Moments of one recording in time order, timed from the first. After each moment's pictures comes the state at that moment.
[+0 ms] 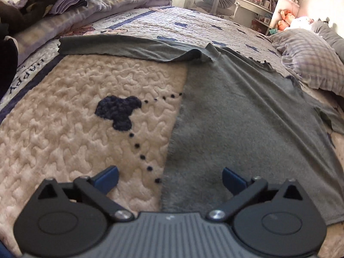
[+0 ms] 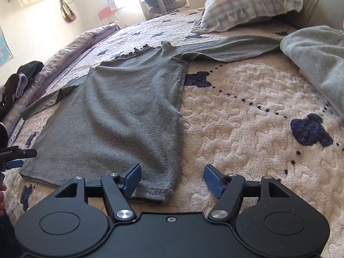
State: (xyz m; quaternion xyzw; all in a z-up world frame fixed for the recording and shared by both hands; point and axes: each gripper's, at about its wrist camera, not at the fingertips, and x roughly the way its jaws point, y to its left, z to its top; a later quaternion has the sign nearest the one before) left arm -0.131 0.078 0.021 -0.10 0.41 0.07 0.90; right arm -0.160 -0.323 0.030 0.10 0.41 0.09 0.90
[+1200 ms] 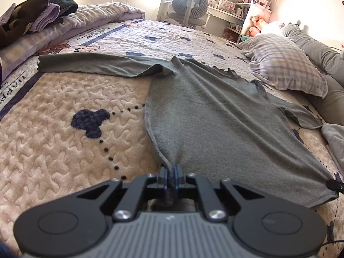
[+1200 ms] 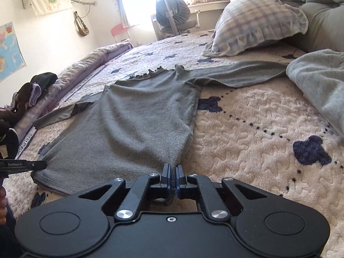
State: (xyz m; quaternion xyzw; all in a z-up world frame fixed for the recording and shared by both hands) left arm -0.153 0.064 0.051 -0.11 0.37 -0.01 0.92; right arm -0.175 -0.325 0.054 0.11 0.35 0.12 0.92
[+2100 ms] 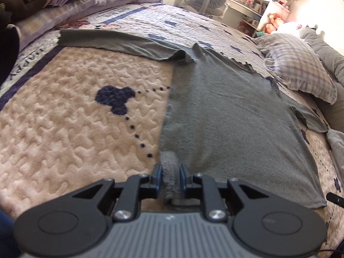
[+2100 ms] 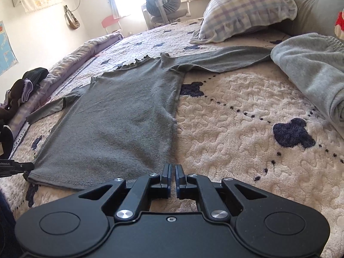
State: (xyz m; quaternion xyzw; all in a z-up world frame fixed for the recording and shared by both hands) left arm -0.166 0.097 0.047 -0.15 0.42 0.03 0.89; right arm -0.179 -0.346 0.042 0.11 0.39 0.10 0.91
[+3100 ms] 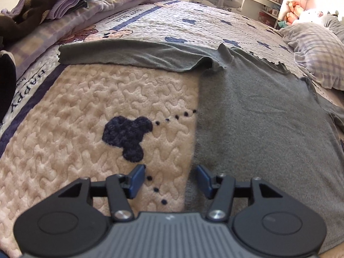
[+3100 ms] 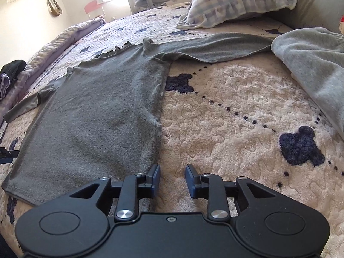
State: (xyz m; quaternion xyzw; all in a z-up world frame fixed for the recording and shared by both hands) left arm -0.088 0.101 0.038 -0.09 0.44 0.09 0.89; right arm -0.124 -0.338 0.030 0.10 0.44 0.06 0.89
